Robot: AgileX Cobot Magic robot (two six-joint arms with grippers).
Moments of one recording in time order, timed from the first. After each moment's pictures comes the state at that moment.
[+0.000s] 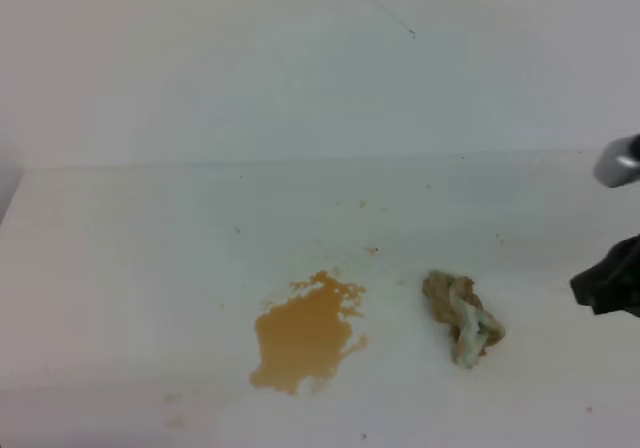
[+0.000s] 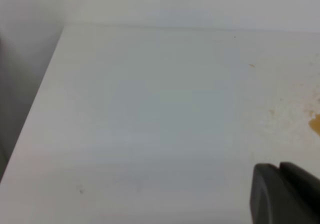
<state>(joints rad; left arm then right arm) -0.06 -0.03 0.02 -0.10 0.31 -0.07 0.21 1.28 -0.90 0.40 0.73 -0.46</state>
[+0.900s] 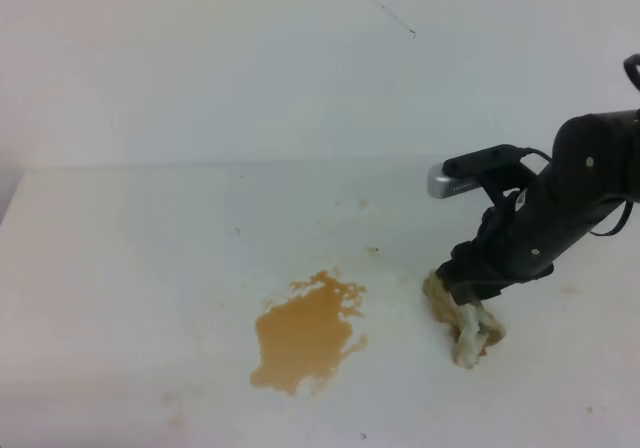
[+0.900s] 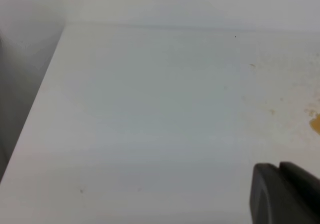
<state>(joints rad) -0.06 -0.03 0.01 -0.10 0.31 -0.07 0.41 1.85 -1.26 0.16 0.70 -0.20</state>
